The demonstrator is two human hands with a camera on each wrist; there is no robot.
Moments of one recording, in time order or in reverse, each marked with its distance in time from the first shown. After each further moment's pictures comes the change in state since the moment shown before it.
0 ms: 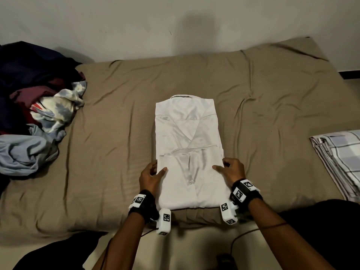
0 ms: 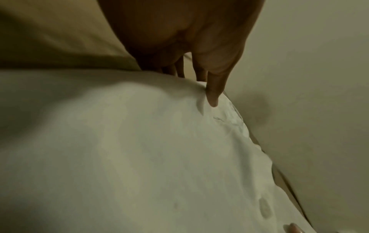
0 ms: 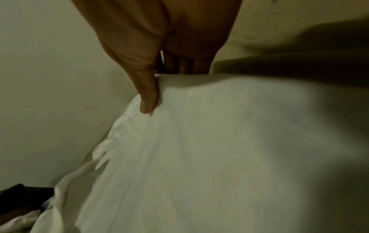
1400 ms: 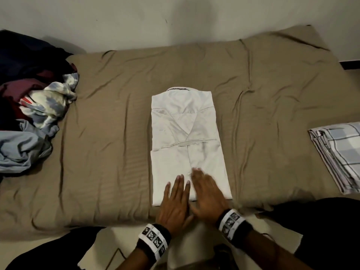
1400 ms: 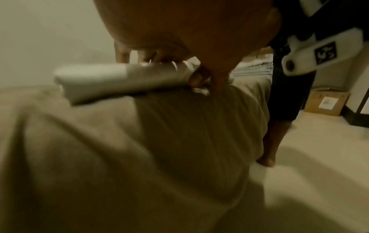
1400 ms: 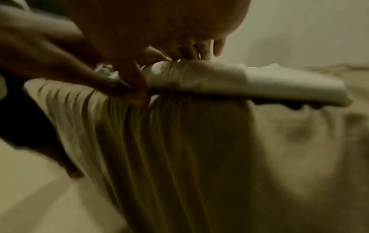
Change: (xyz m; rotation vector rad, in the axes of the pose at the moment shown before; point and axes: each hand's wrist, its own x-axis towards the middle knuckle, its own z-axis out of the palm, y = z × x) left_hand -0.115 -0.034 0.031 1.211 -0.398 0.875; right_hand -0.117 0.002 0.045 -0.716 -0.193 -0.776
